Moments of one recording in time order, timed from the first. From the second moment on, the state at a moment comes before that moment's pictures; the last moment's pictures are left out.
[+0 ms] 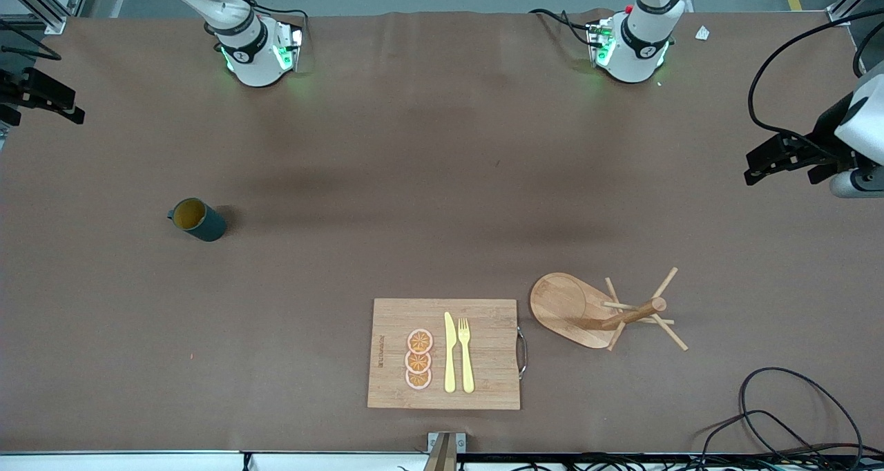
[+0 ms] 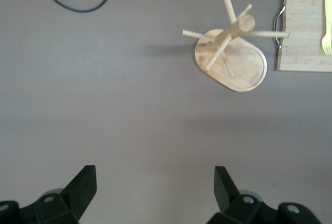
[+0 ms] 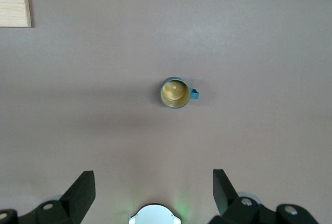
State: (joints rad) left arm -0.08 0.08 0.01 -1.48 -0.01 1.57 -0.09; right arm 0.00 -0.07 -0.07 -1.53 0.00 1.38 -0.09
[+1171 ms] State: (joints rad) left arm -0.09 0.08 0.00 -1.48 -0.01 1.57 -0.13; right arm 0.00 -0.06 -0.08 -1.53 0.00 1.38 -0.09
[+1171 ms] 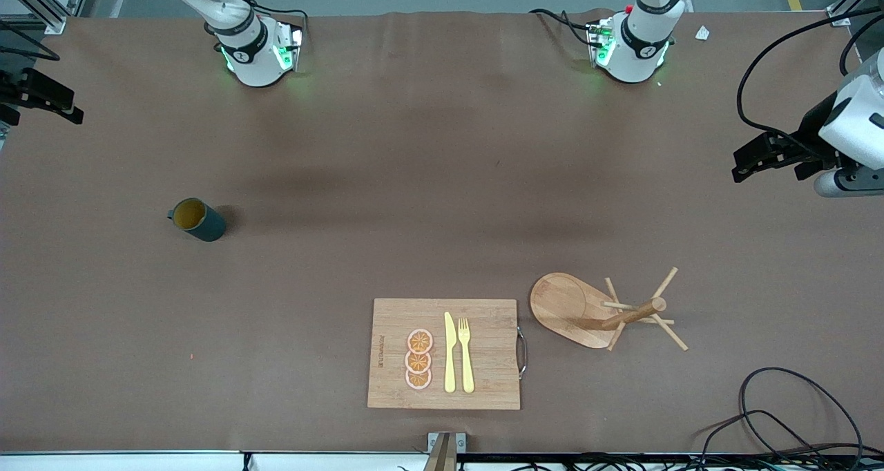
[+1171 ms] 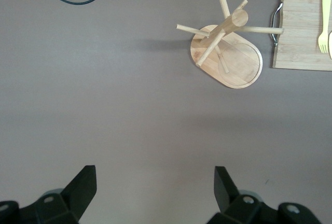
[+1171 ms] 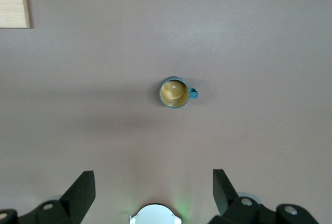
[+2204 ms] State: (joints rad) left arm -0.09 0.08 0.00 -1.48 -0.01 1.57 -0.13; right arm -0.04 0.14 -0.08 -1.91 0.00 1.91 -0.54
